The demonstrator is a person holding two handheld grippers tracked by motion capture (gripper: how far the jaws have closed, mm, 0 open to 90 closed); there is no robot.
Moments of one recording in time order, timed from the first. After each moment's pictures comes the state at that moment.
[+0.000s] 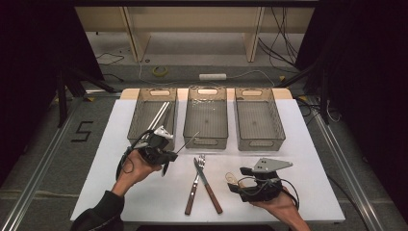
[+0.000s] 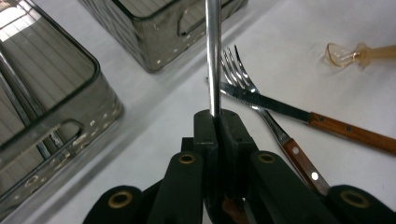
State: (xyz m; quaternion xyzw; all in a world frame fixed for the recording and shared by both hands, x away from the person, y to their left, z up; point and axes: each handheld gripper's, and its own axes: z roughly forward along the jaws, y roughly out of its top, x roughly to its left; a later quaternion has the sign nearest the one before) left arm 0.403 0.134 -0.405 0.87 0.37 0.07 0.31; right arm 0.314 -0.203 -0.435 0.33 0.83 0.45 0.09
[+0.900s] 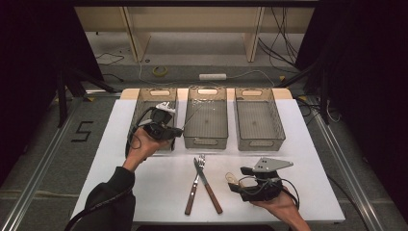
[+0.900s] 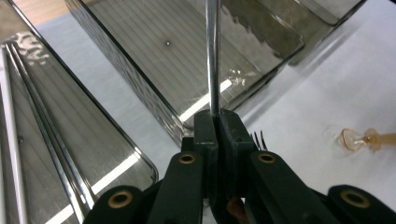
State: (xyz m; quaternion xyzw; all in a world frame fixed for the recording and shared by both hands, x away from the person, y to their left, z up) left arm 0.456 0.125 -0.377 0.84 0.40 0.09 0.36; right arm 0.315 -0.205 -0.435 0.33 0.83 0.45 0.09
